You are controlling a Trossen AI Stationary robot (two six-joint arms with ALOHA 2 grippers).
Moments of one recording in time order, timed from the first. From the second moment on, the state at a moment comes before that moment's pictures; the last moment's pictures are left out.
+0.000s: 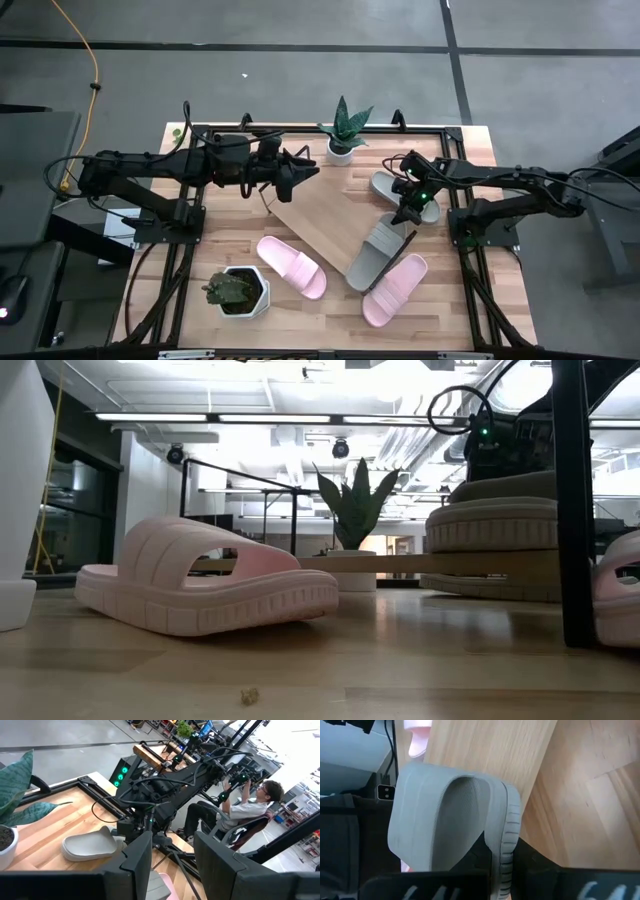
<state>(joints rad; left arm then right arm) 0.10 1.26 1.26 -0.19 -0.20 -0.63 -0.46 1.15 0.52 -0.51 -0.77 0.13</state>
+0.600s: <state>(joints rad) 0.10 1.26 1.26 -0.19 -0.20 -0.63 -0.46 1.15 0.52 -0.51 -0.76 0.13</state>
